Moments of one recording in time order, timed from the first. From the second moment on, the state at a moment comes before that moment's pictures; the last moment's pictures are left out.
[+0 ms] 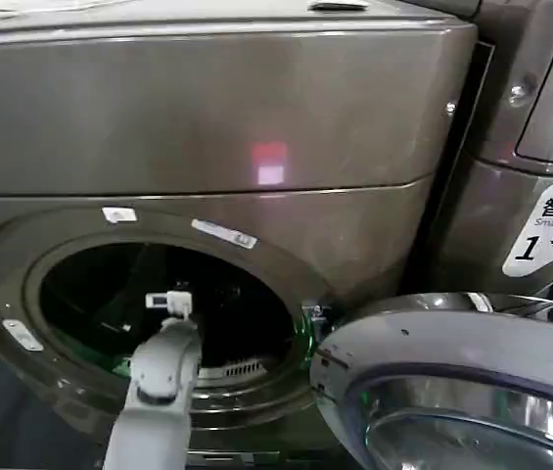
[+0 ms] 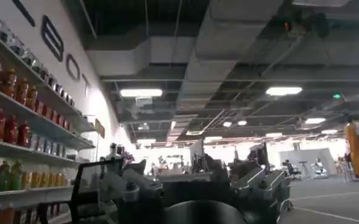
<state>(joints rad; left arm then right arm) 0.53 -1.61 -0.49 -1.30 0.14 0.69 0.02 -1.63 1.24 2.26 1.74 0.56 -0.10 0.27</state>
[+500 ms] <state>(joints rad) 0.42 -1.61 -0.52 -1.12 0.27 0.60 0.08 -1.63 1.24 2.25 1.73 0.55 -0.10 0.27</state>
